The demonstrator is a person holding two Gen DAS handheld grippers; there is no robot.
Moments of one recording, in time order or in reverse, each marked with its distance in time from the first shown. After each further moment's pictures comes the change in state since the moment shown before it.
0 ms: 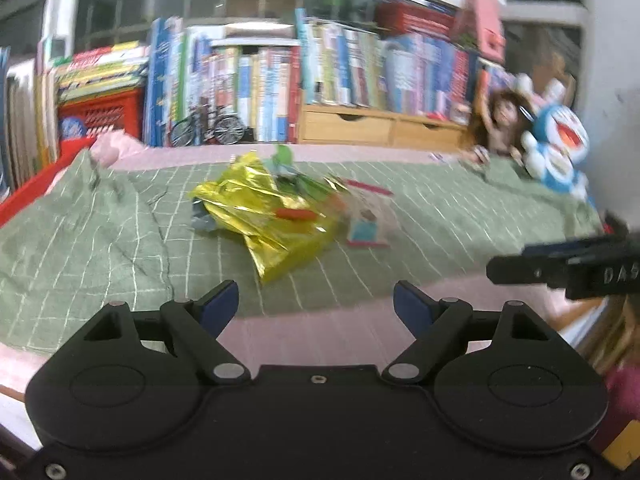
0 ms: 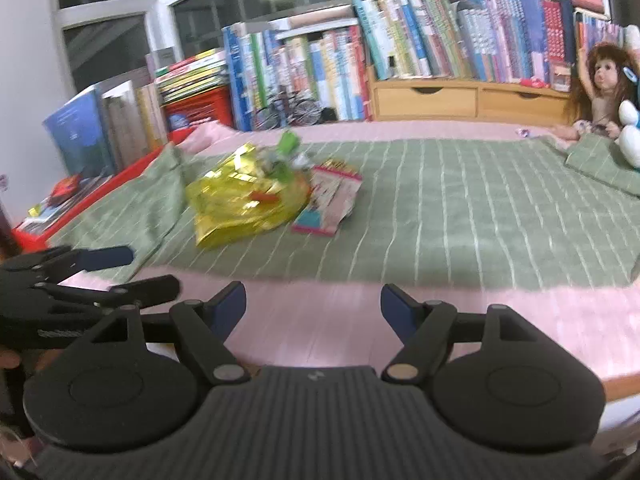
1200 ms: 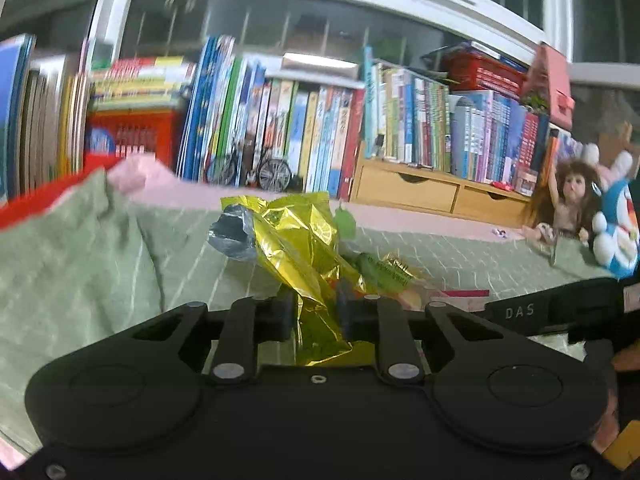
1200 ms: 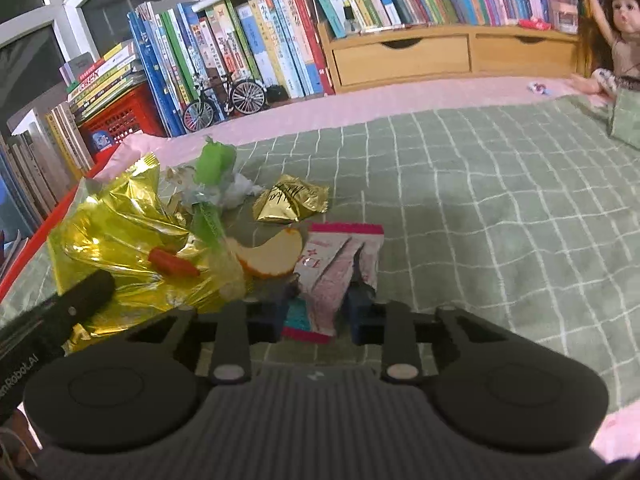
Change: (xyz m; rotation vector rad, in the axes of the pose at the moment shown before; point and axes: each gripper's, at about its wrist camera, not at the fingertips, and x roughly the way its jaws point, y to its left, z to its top) left arm 0.095 0.021 0.031 -0.088 -0.174 0.128; right arm 0.137 -0.015 0.055 0.152 0.095 -0.064
